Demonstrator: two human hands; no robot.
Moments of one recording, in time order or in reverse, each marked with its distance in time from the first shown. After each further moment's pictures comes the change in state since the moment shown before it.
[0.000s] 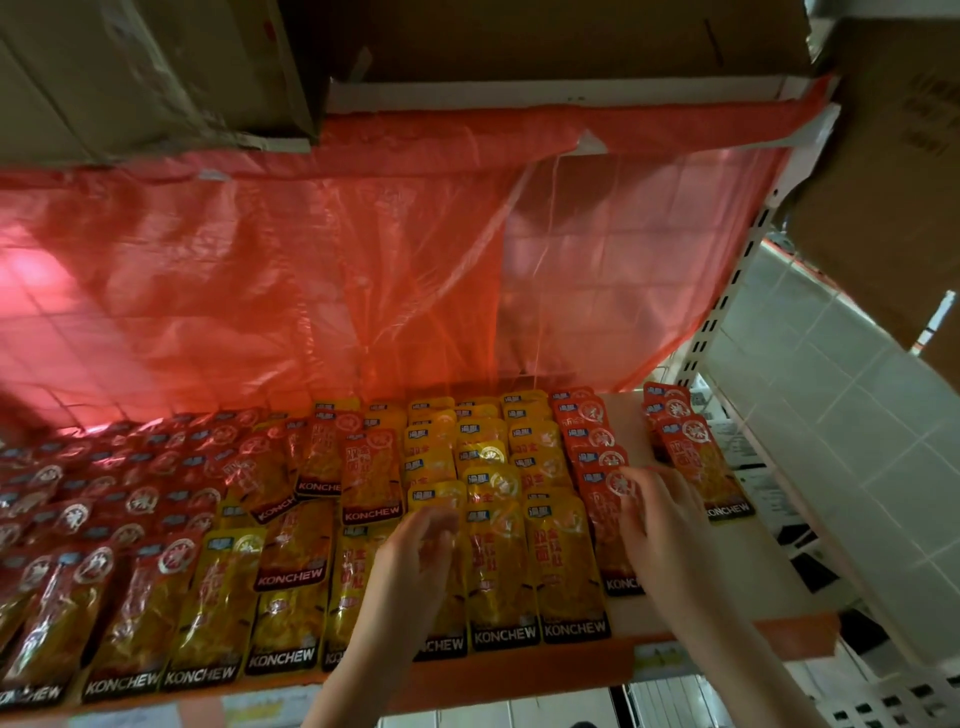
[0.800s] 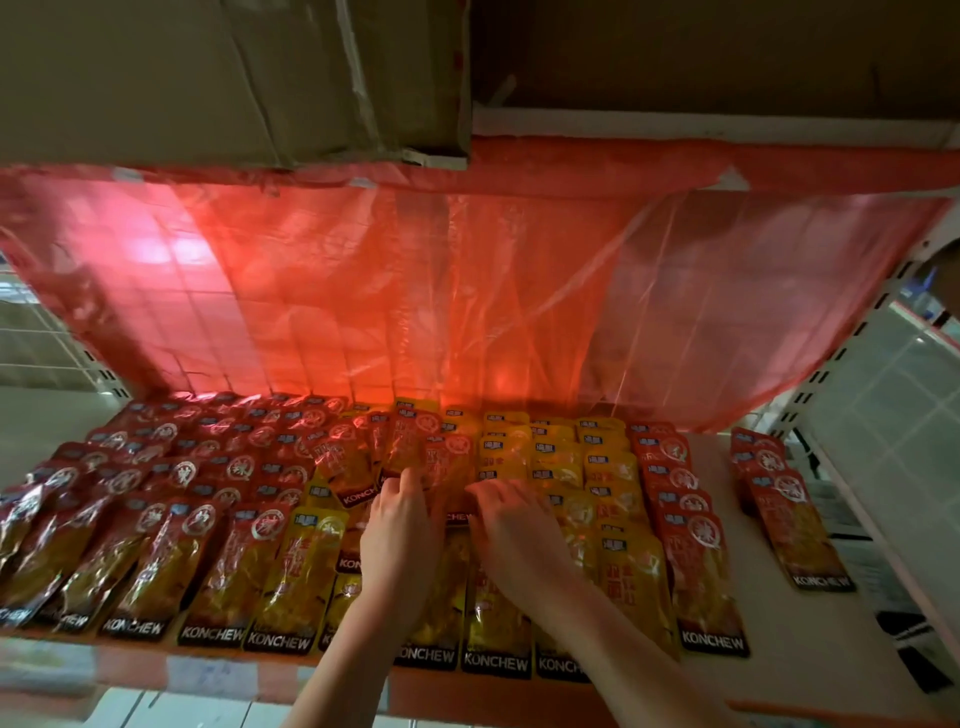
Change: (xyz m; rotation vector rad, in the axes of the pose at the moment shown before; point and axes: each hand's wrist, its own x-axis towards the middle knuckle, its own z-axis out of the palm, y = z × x) left_hand 0.034 -0.023 -0.050 0.472 0.235 -0.305; right_hand 0.015 -0.134 0.110 0.017 -0.451 -0.390
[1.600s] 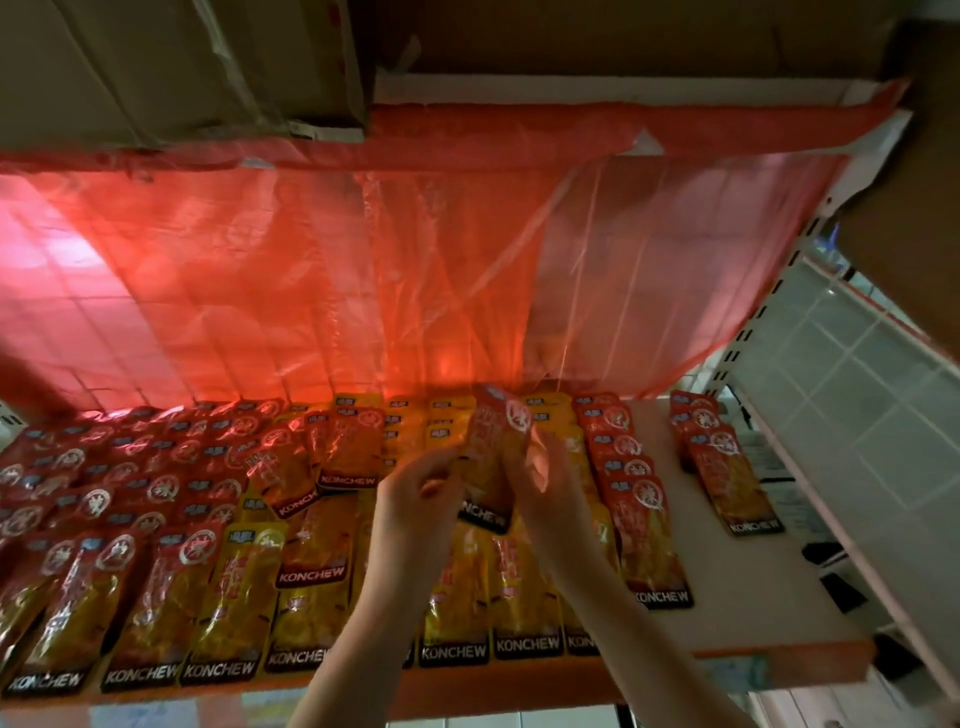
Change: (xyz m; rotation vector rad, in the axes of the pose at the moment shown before) left_hand -0.028 0.067 -0.018 -0.825 -0.194 0.041; right_hand -0.022 0.022 -0.052 1.012 0.290 0.452
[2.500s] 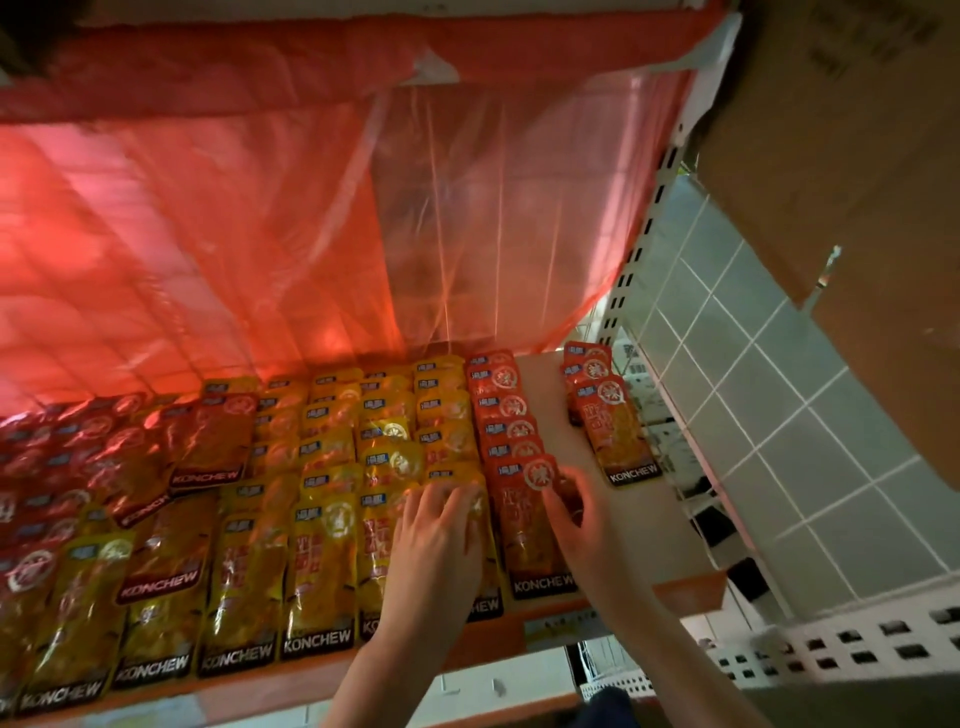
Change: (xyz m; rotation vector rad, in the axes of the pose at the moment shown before) left_hand -0.041 -0.052 0.119 0.835 -0.202 0.340; right_hand -0.043 0.066 -0.147 -0.217 0.132 0.140
